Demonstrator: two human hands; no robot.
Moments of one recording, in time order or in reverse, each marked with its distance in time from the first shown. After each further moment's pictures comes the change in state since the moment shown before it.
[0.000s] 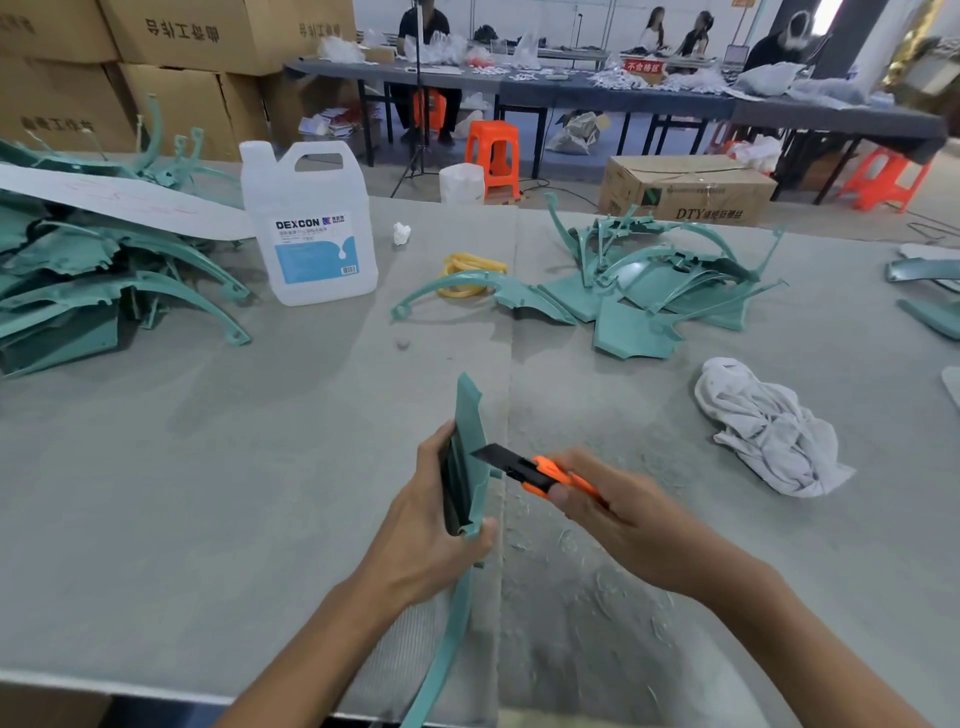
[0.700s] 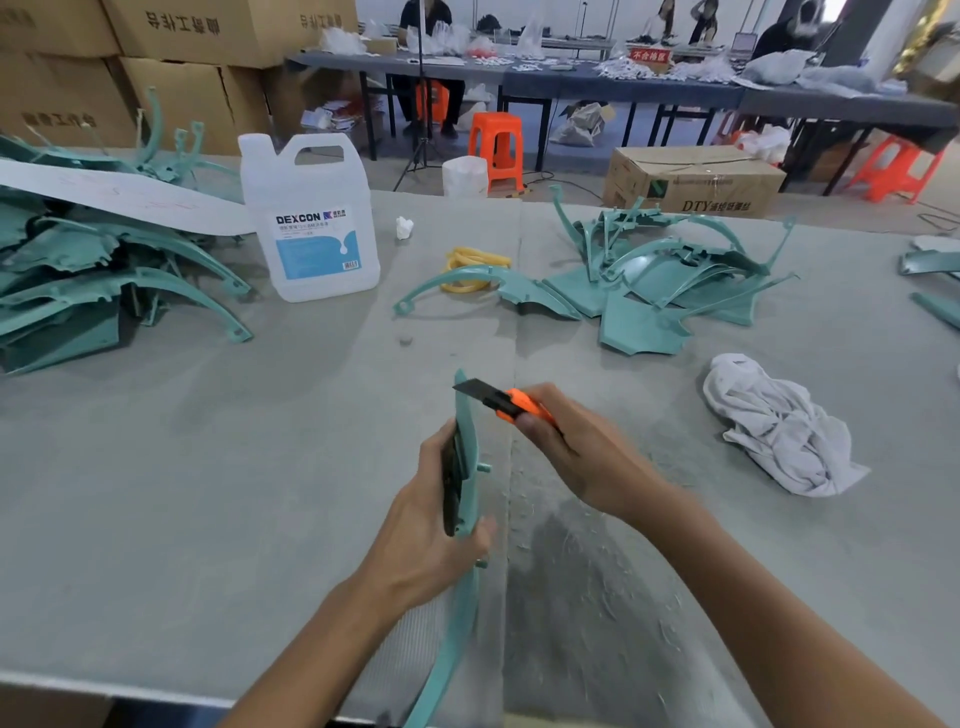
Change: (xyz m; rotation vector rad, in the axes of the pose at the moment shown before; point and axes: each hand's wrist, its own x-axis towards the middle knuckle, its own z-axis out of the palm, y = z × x) left_hand 0.000 -0.006 0.000 -0.011 -0.002 -0.005; right_hand 0.066 0.006 0.008 -0.085 0.193 -0.088
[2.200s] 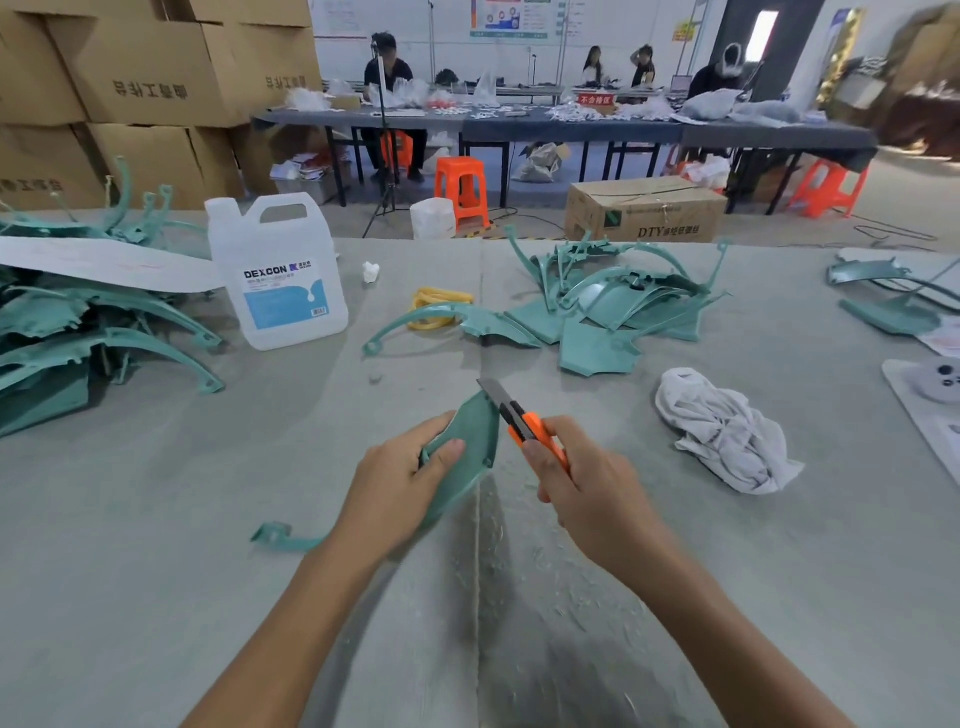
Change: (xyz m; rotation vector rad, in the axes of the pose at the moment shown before) left_hand 0.056 0.032 -0.021 0.236 0.081 0.013; right_hand -0.049 -0.031 -0.020 0.060 0.231 0.317
